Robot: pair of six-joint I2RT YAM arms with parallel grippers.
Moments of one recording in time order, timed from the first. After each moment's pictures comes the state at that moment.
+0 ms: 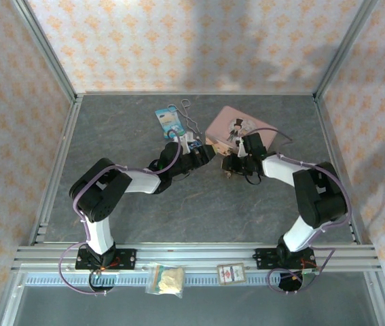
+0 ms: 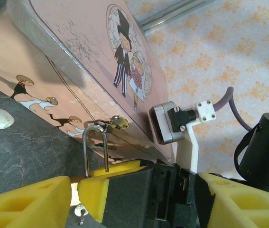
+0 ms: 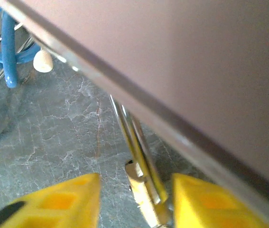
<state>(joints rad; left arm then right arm) -0.62 1.83 0.83 0.76 0.27 -1.06 0.33 1.64 0.85 -0.19 -0.32 0.50</state>
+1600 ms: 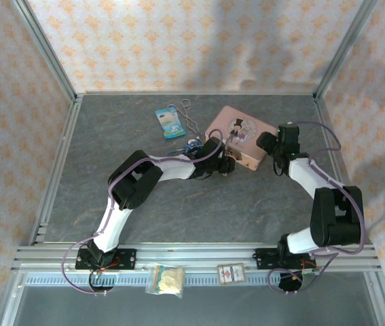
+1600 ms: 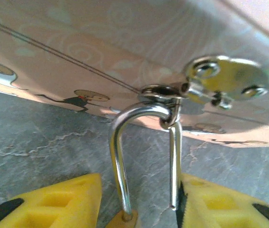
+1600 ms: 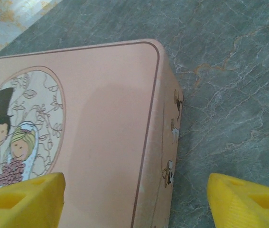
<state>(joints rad) -0.75 2.18 1.41 0.00 0.09 -0.61 0.04 1.45 0.81 -0.09 0.02 0.58</state>
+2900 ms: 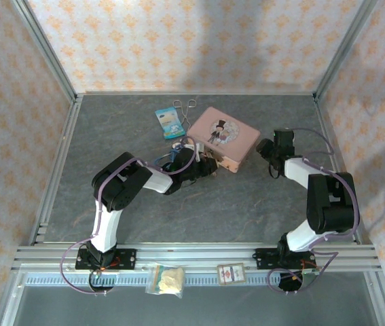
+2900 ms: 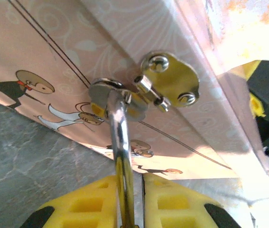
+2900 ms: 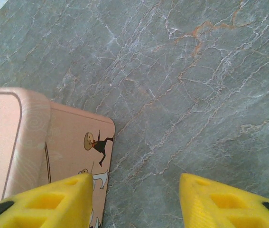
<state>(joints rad) -0.67 2.04 0.93 0.70 0.24 -0.95 0.05 1.56 0.77 0.02 -0.02 0.66</state>
